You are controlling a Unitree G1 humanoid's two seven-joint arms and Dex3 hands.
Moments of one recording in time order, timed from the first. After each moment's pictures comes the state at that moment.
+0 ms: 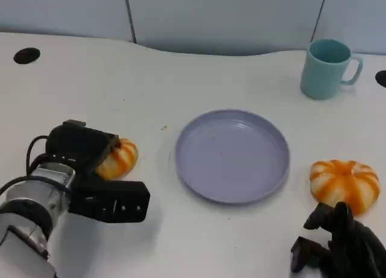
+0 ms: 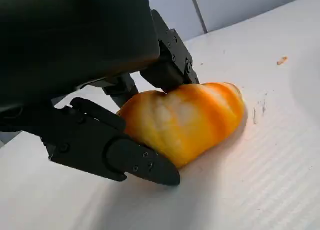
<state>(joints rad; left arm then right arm) -0.85 0.25 -0.65 1.35 0.87 -0.21 0.38 0.12 0.04 -0.15 0.13 0.45 0.26 0.40</state>
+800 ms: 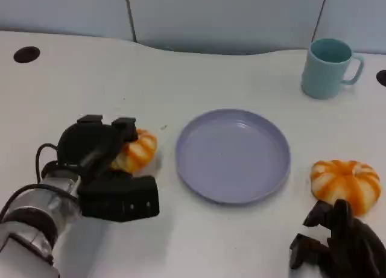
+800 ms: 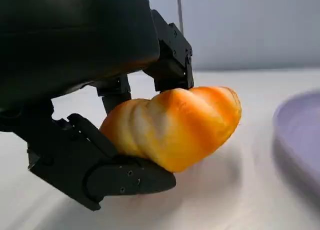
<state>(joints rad) -0.82 0.22 -0.53 1.34 0.73 -0.42 0.57 0.10 0.04 -0.15 0.14 0.45 0.26 0.41</state>
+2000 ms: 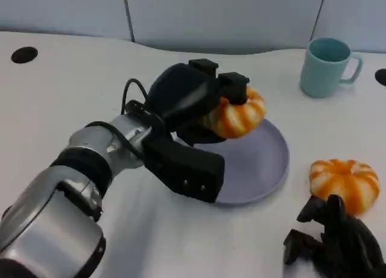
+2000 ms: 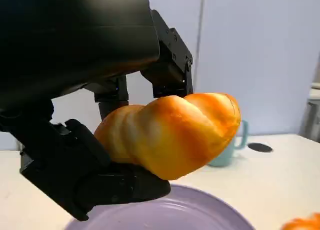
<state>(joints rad) -1.06 0.08 -0.64 1.28 0.81 -0.73 0.53 0.07 0.05 -0.14 0.17 0.45 0.26 0.41</state>
